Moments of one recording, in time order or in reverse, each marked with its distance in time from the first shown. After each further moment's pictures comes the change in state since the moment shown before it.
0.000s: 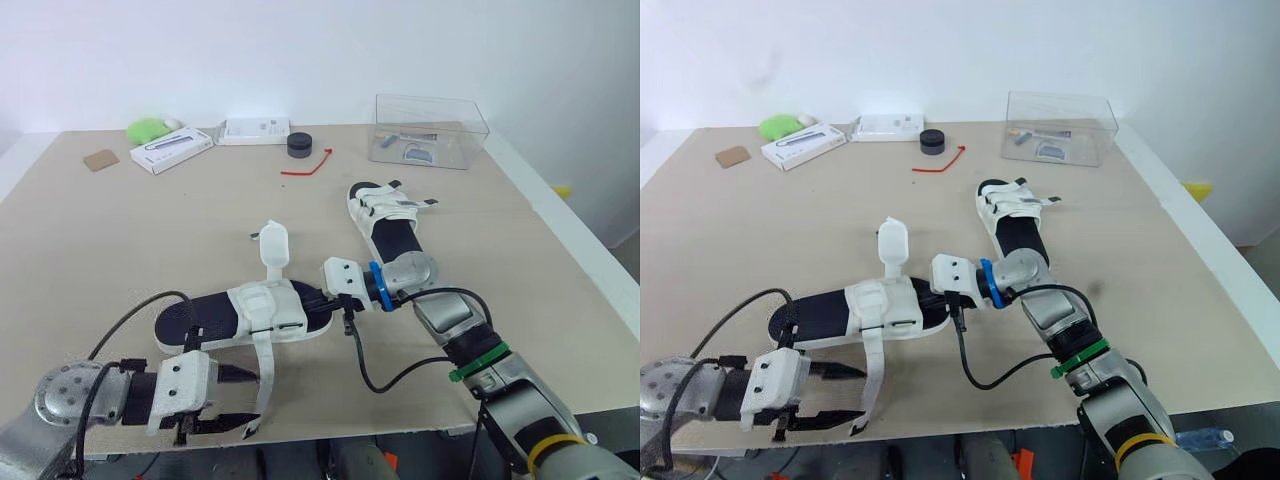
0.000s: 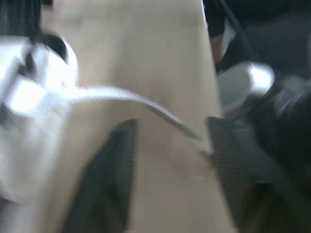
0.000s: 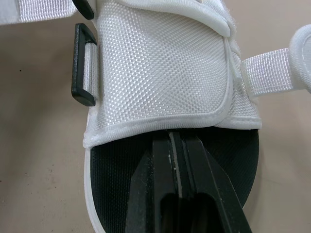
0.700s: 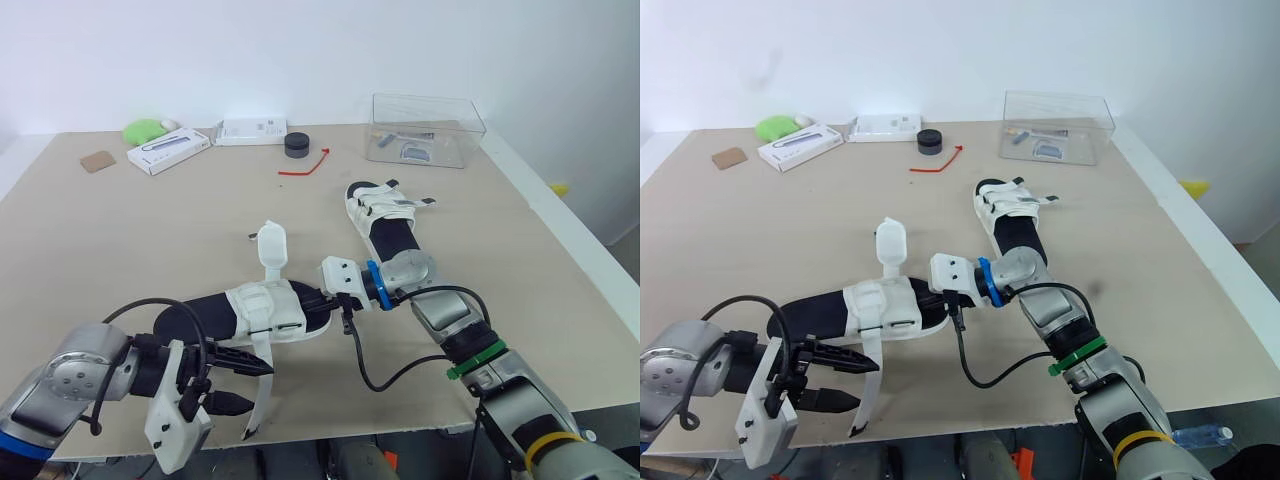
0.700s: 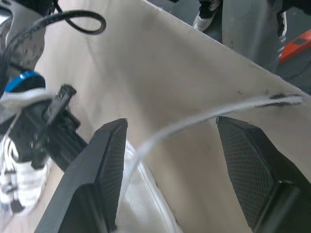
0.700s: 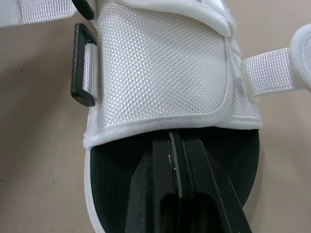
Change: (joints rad) left arm -0.305 -0.005 -0.189 0.254 0.285 -0.788 -0.027; right arm -0.011 0.006 0.001 0.016 0.000 -0.001 0.010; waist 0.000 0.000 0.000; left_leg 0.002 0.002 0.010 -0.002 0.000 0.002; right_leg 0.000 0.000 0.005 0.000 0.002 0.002
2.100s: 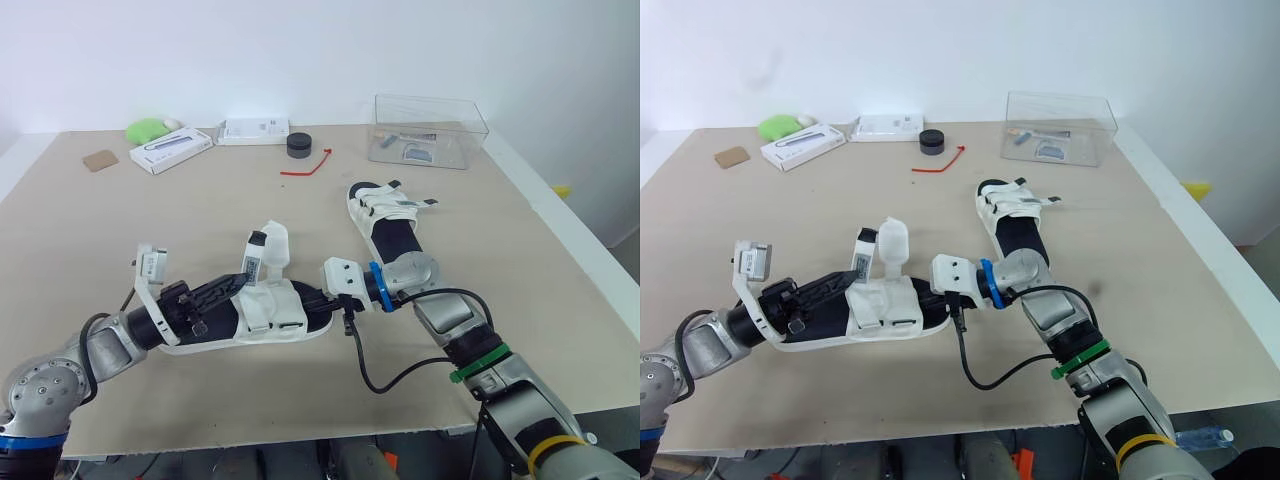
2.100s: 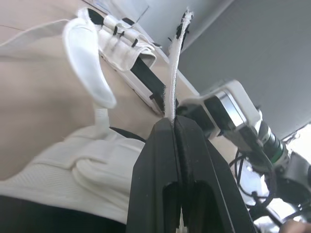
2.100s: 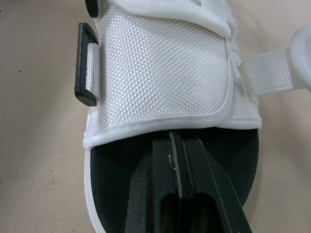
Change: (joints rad) left arm -0.028 -0.261 0.343 0.042 -1.337 1.538 0.654; right arm 0.019 -0.013 -0.004 -0.030 0.000 0.011 -0.011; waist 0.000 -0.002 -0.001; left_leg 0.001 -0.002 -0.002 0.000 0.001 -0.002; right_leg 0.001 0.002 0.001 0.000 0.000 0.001
